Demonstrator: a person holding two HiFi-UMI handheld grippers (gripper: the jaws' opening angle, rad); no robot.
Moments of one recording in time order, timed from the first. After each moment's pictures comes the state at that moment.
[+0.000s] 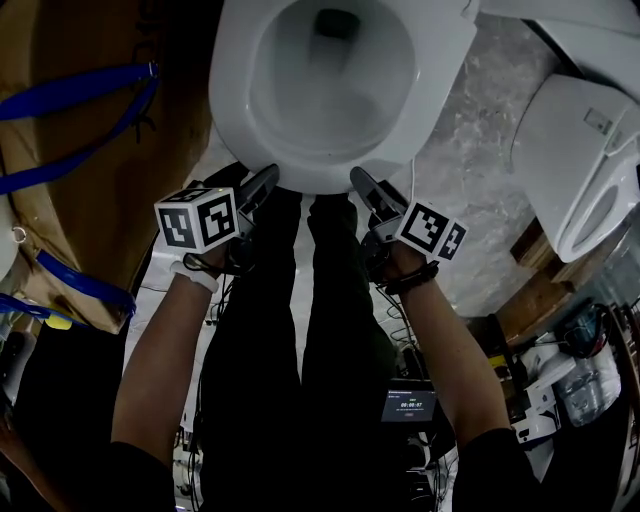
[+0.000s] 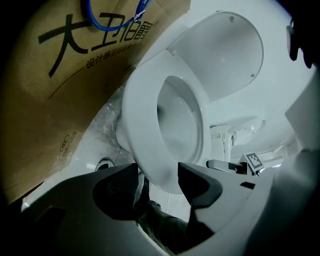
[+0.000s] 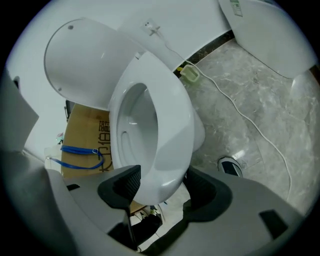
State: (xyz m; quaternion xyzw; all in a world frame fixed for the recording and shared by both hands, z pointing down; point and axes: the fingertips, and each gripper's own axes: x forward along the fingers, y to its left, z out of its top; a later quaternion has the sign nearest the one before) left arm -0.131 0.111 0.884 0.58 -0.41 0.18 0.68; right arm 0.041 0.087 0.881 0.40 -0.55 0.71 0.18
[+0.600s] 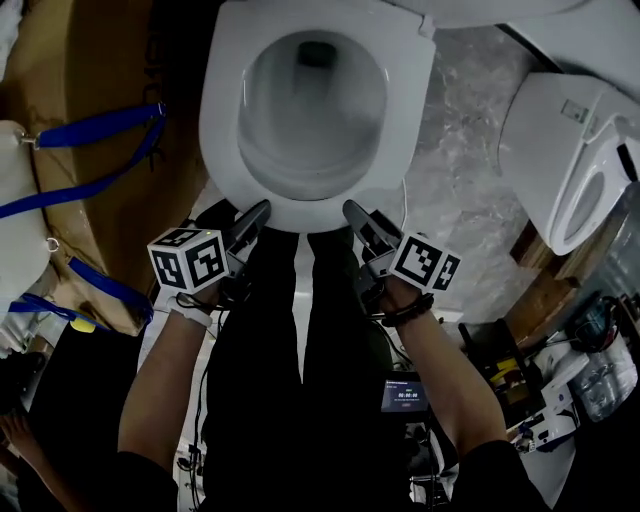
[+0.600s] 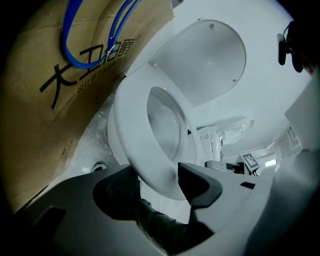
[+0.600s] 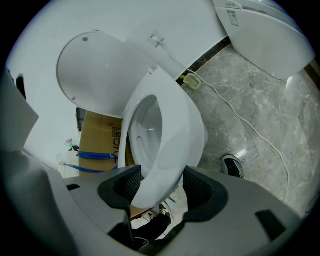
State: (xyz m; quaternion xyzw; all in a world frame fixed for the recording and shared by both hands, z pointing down) left arm -0.130 0.099 0.806 0.61 -0.39 0.17 0.67; right arm 0.042 0.081 0.801 0.41 -0.54 0.72 0.15
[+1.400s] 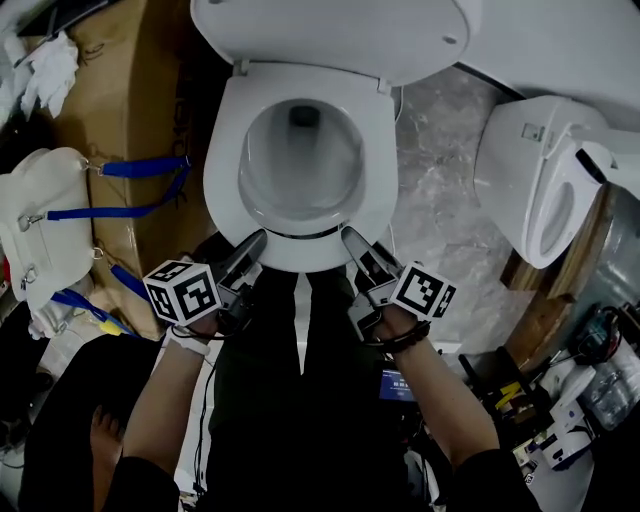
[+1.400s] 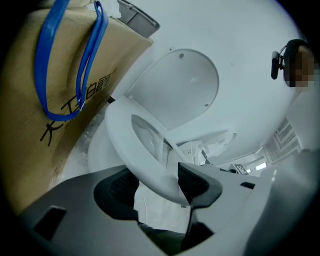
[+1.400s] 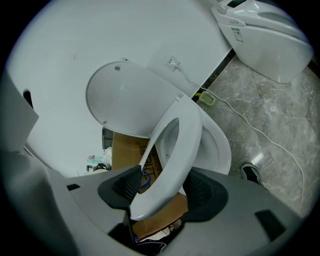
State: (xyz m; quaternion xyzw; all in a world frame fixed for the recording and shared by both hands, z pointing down) left arm -0.129 0.036 0.676 0.66 -0.39 0.10 0.63; right arm 0.044 0.020 0.675 0.41 -0.57 0.71 0.05
